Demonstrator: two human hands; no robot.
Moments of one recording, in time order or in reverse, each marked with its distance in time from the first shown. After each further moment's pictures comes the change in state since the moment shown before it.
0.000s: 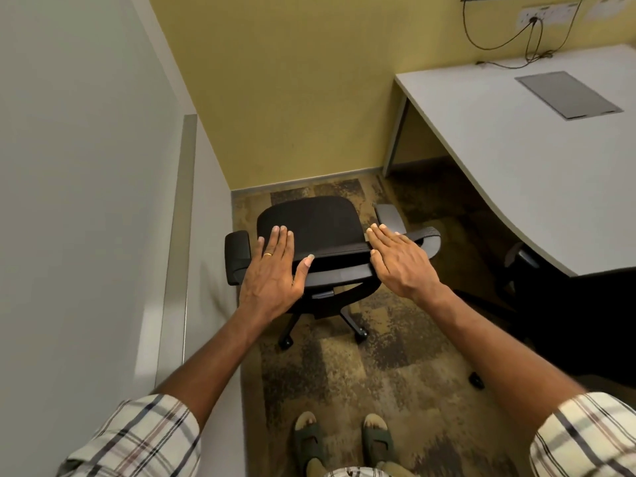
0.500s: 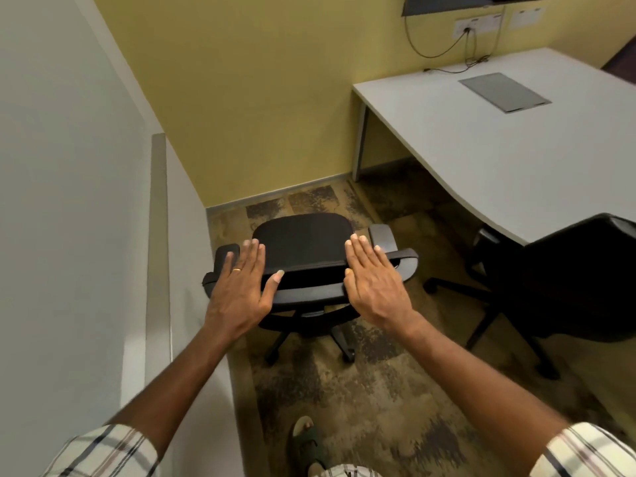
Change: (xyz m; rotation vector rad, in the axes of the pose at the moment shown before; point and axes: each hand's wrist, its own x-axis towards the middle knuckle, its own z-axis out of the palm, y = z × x) left_hand -0.057 -0.042 -0.005 -0.021 0.022 0.106; right_hand -0.077 -0.076 0.034 0.069 0.122 0.129
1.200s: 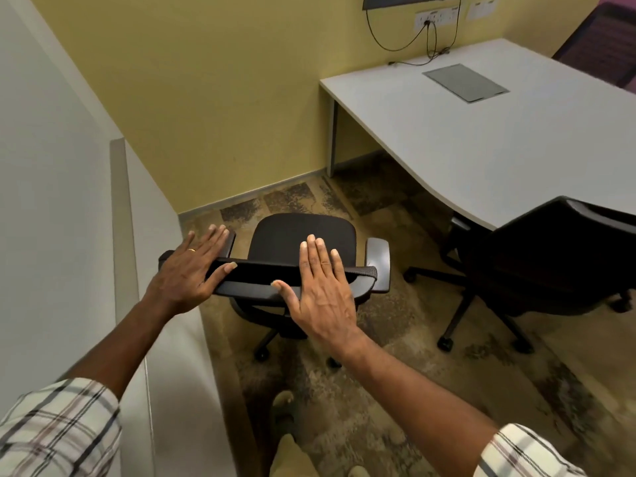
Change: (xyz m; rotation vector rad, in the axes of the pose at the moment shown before) left_hand 0.046 -0.043 -0.025 0.008 0.029 0.339; right_hand -0.032 -0.056 -0.007 0.006 0.197 0.142
